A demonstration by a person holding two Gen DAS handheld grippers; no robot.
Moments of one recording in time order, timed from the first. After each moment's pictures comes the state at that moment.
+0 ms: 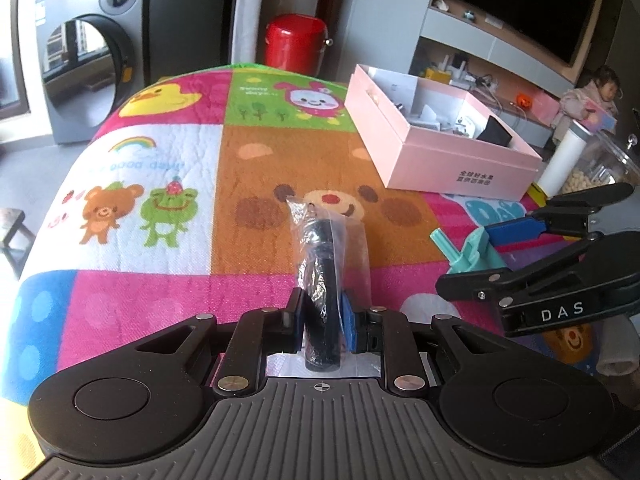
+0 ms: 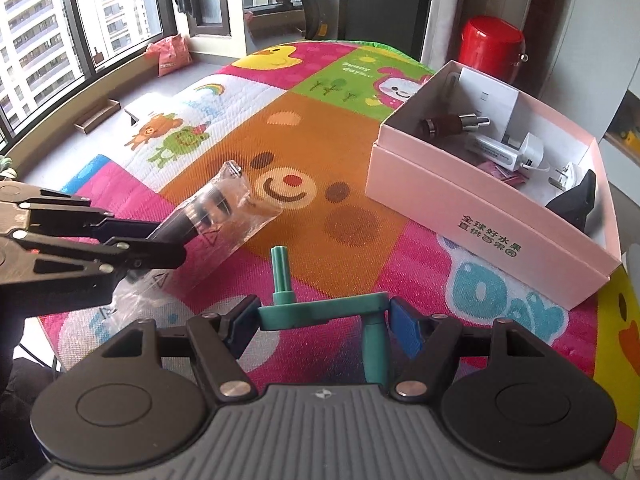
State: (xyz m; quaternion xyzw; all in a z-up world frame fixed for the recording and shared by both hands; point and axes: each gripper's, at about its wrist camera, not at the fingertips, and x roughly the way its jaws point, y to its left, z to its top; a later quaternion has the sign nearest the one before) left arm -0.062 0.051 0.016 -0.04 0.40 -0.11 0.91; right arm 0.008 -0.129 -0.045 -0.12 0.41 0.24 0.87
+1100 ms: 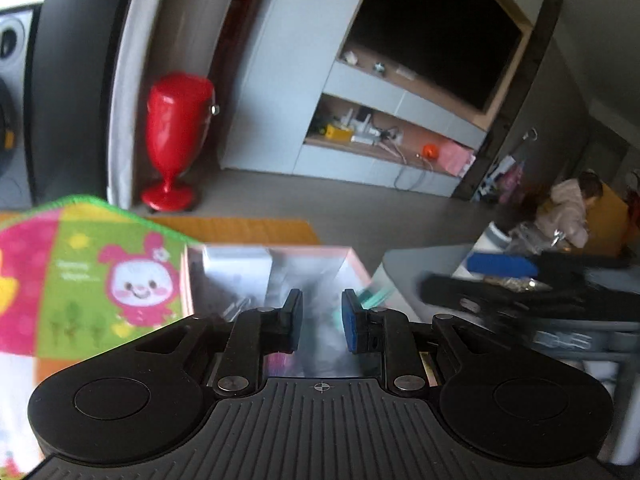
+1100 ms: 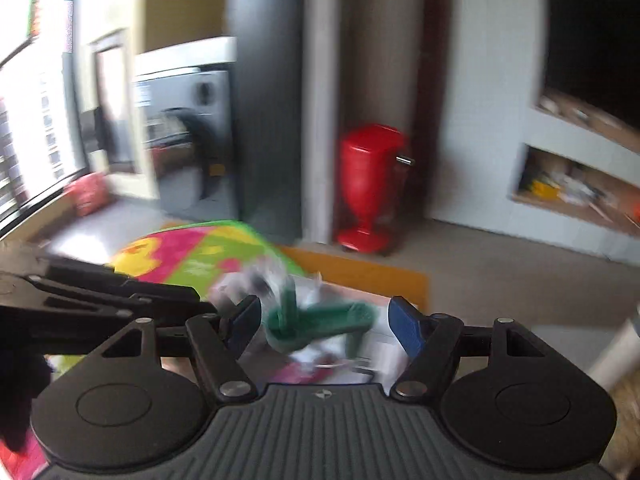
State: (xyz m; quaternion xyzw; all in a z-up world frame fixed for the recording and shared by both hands) left arm 0.118 -0.059 0.105 -0.10 0.33 -0.26 0.90; right arm 0.101 -0.254 0.080 -0.01 0.28 0.10 0.96
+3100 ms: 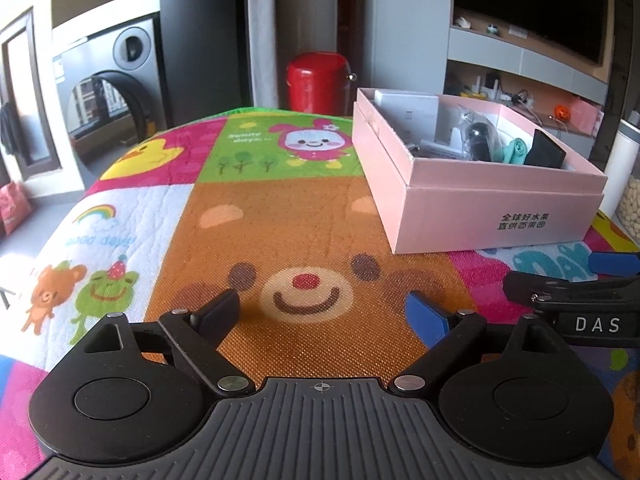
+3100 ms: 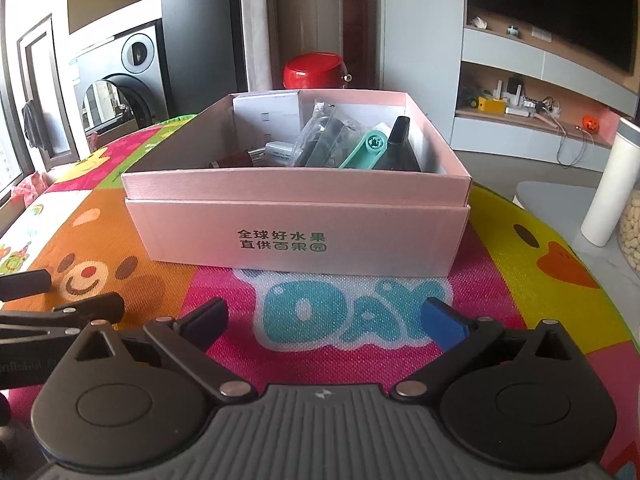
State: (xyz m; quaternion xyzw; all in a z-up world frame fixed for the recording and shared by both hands) left arm 0.012 -0.023 -0.019 0.02 0.33 -0.04 0.94; right arm 0.030 -0.194 -0.096 0.02 0.31 0.02 0.95
